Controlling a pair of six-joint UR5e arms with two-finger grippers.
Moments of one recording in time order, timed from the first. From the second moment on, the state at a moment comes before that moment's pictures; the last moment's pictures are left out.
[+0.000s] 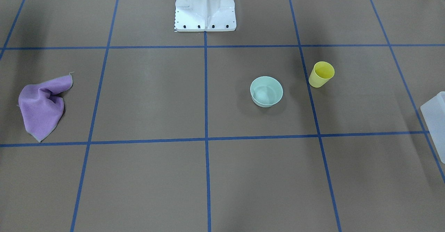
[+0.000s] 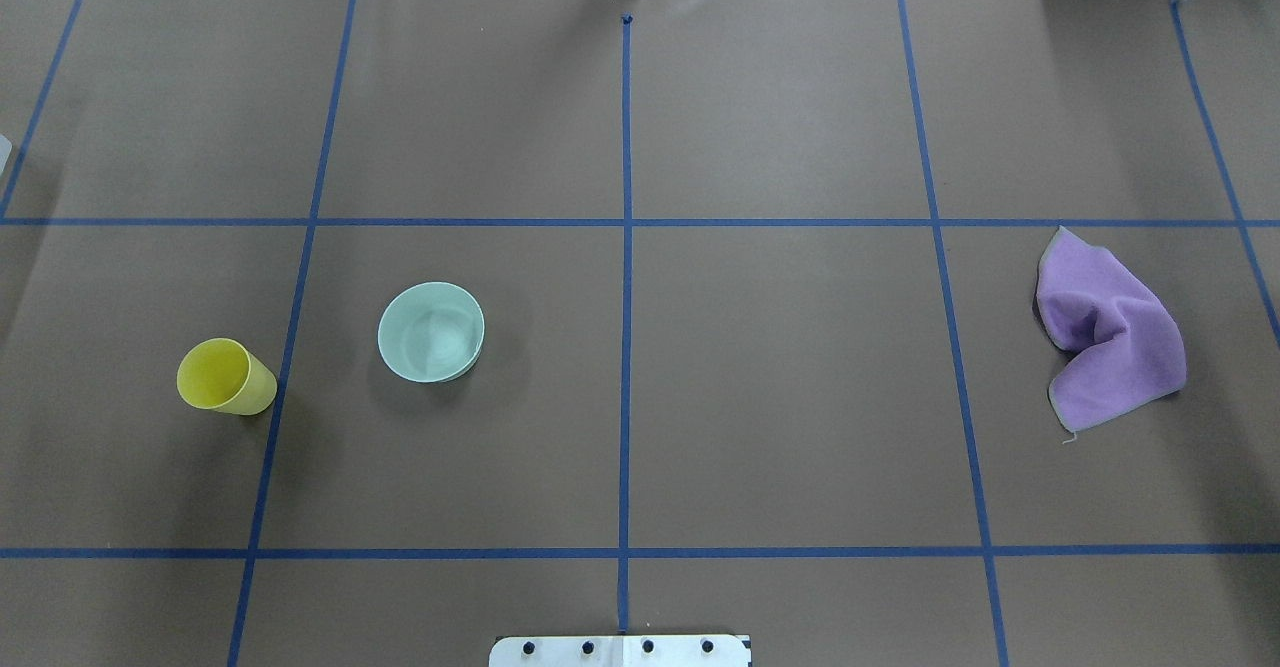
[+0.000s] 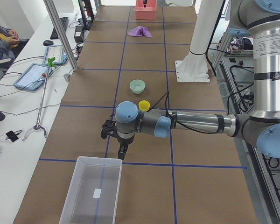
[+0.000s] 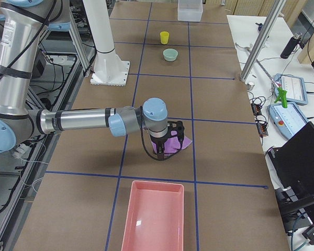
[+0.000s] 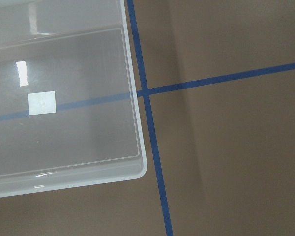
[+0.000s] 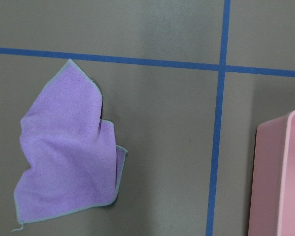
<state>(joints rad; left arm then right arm) -1.51 -1.44 -1.76 -1.74 -2.33 -0.01 1.43 -1.85 1.93 -1.37 2.36 0.21</state>
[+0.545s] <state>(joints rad) -1.51 -1.40 -1.76 -1.81 -2.33 -0.03 1.43 -1.84 1.93 -1.37 2.37 0.21</state>
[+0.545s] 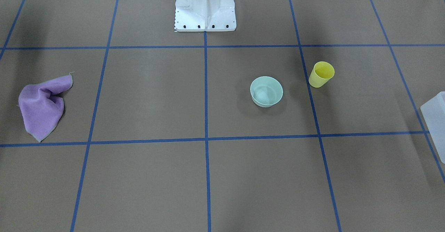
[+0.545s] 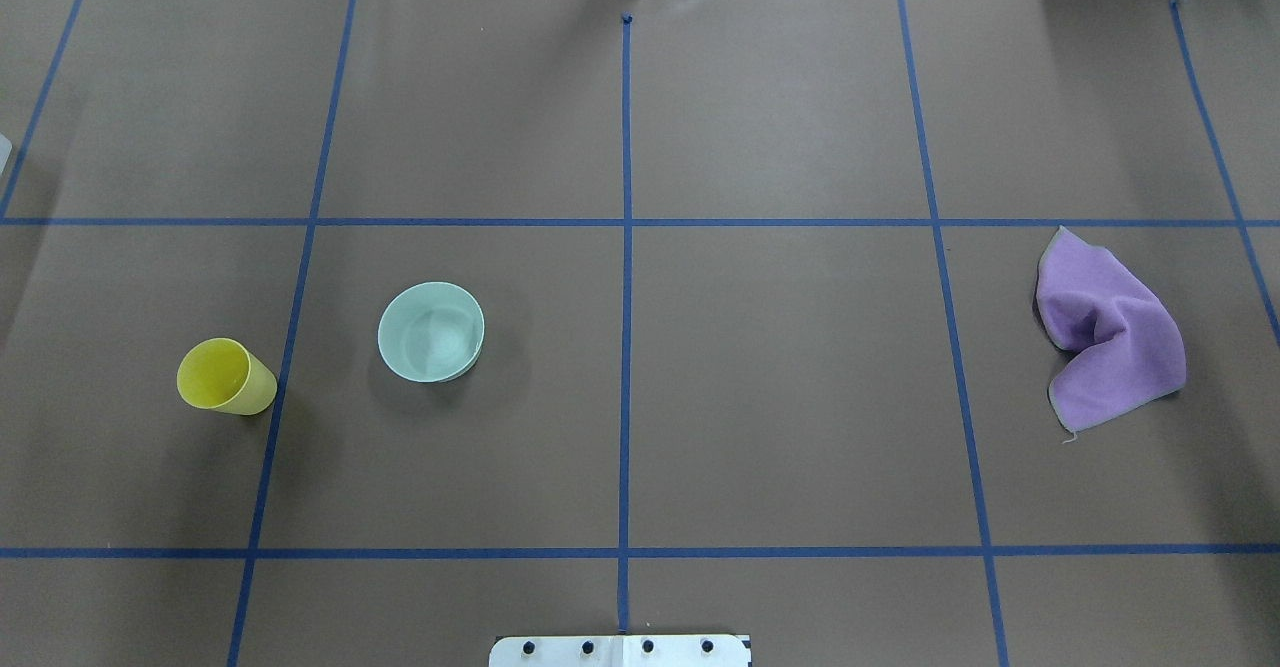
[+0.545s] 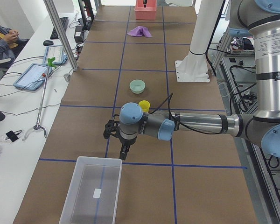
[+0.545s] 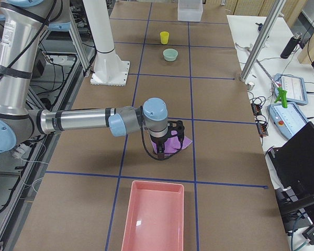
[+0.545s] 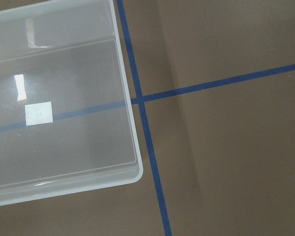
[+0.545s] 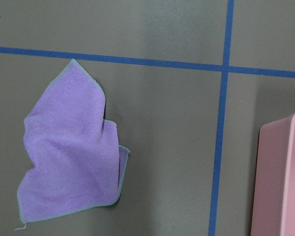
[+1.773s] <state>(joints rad) -1.12 -1.50 -1.93 -1.81 -2.26 -0.67 1.42 -1.82 1.91 -1.36 2.40 0.22</state>
